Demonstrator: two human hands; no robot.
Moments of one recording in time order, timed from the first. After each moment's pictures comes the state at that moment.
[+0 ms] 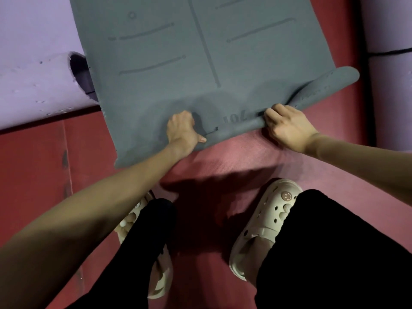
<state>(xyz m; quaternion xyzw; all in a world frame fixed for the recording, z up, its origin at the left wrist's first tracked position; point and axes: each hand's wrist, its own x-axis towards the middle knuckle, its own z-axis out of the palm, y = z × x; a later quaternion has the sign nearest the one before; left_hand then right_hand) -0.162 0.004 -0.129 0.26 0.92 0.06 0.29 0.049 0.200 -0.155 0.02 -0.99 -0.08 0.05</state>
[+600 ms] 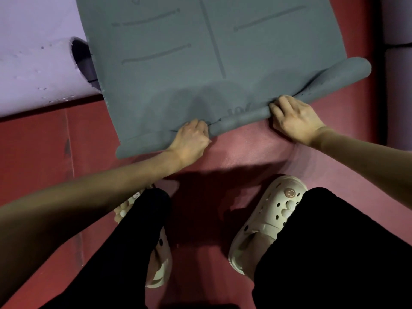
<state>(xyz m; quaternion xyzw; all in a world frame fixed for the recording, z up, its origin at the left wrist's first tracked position) -0.138 -0.035 -0.143 0.66 0.75 -0.06 0.03 0.047 0.206 -0.174 -0.01 -0.98 -0.09 0.16</state>
